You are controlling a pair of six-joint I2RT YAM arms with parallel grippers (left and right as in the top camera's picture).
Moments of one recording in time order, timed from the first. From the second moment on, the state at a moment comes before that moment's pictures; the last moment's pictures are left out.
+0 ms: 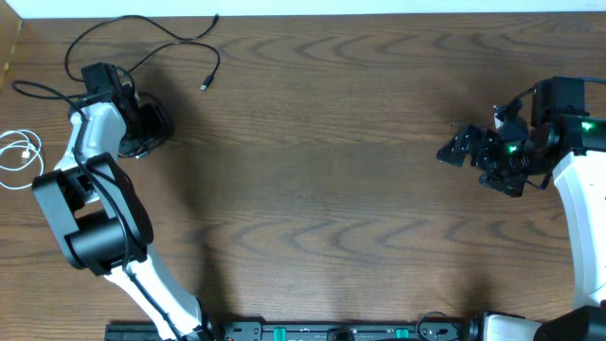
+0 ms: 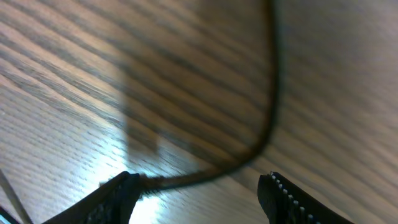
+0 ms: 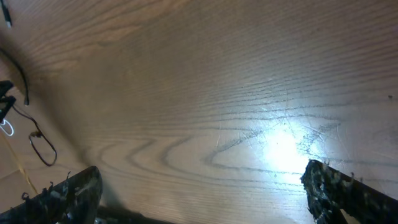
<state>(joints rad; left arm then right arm) 0.36 2.06 1.47 -0.66 0.09 -0.17 -0.13 1.45 1.28 -1.19 -0.46 0.29</state>
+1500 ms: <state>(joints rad) 0.53 2.01 1.48 -0.56 -0.08 -0.27 -0.12 1.45 1.28 -1.19 -0.46 0.31</state>
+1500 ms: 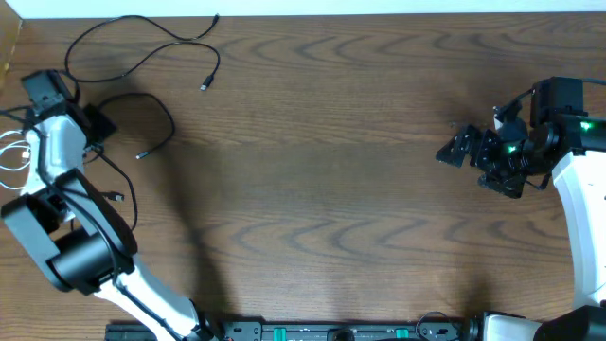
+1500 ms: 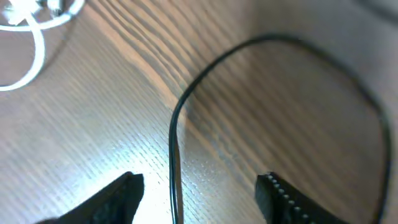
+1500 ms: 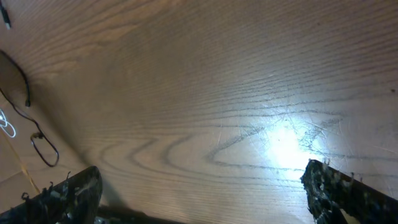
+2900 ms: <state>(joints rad) 0.74 2.05 1.37 -0.76 -0.08 -0.73 -0.12 1.45 1.28 -1.17 -0.46 0.31</state>
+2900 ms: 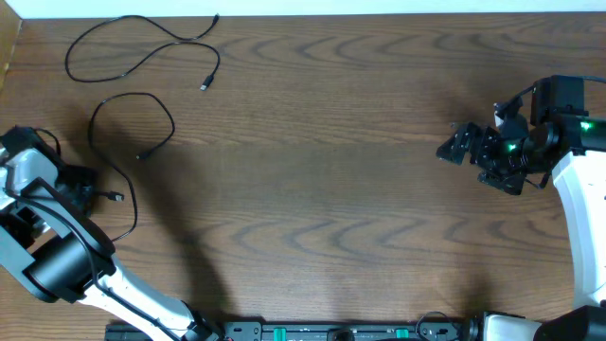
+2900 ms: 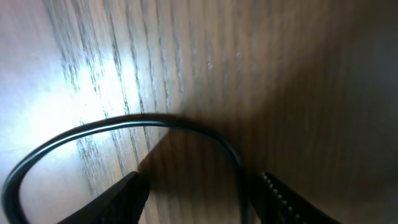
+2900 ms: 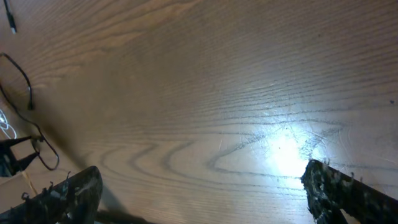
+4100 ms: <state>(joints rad) 0.74 2.05 1.34 -0.49 0.29 -0.54 -0.12 1.45 1.28 -1.17 -0.46 0.31</state>
